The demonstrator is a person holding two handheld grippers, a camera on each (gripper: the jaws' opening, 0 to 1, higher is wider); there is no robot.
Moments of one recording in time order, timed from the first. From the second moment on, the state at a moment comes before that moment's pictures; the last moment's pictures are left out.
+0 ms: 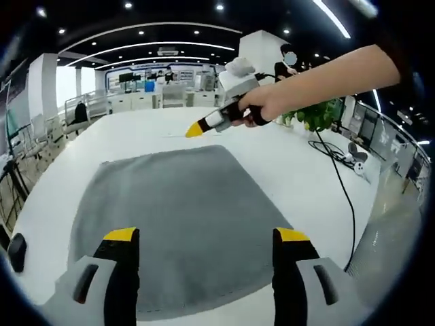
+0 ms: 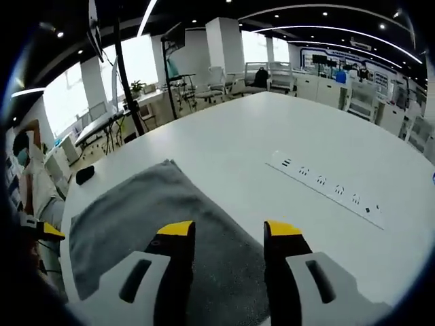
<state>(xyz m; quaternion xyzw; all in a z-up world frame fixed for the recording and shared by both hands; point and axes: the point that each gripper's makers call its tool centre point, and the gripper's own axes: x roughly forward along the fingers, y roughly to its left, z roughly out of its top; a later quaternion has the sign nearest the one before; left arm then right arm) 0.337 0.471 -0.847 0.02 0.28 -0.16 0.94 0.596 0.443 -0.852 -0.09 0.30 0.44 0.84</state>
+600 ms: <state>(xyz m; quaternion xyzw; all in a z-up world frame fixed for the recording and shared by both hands) 0.333 0.377 -0.859 0.04 0.30 -0.31 0.90 0.607 0.385 -0.862 -0.08 0.31 0.41 0.85</state>
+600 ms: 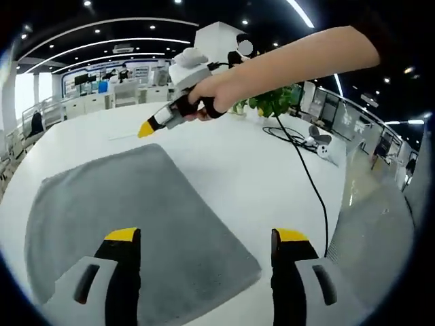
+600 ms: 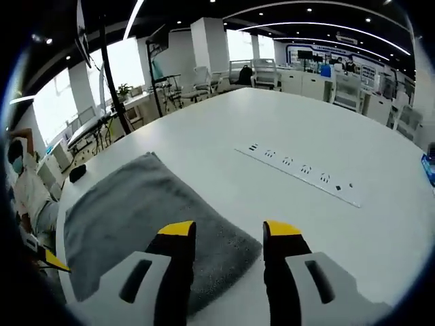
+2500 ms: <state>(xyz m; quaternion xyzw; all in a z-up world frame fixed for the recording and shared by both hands) 0.288 0.331 -0.915 0.16 0.35 -0.45 0.81 0.611 0.371 -0.915 -0.07 0.34 0.40 0.85</state>
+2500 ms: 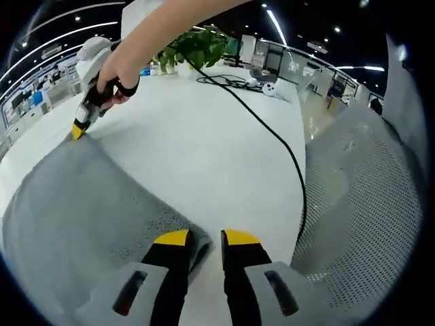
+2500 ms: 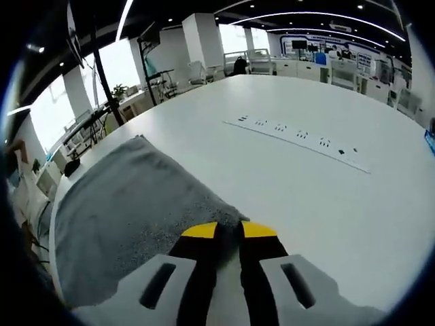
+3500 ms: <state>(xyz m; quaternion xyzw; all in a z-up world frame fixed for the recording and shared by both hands) 0.295 0.336 -0.917 0.17 0.34 -0.44 0.81 0.611 0.363 -0.915 -0.05 0.34 0.38 0.86</state>
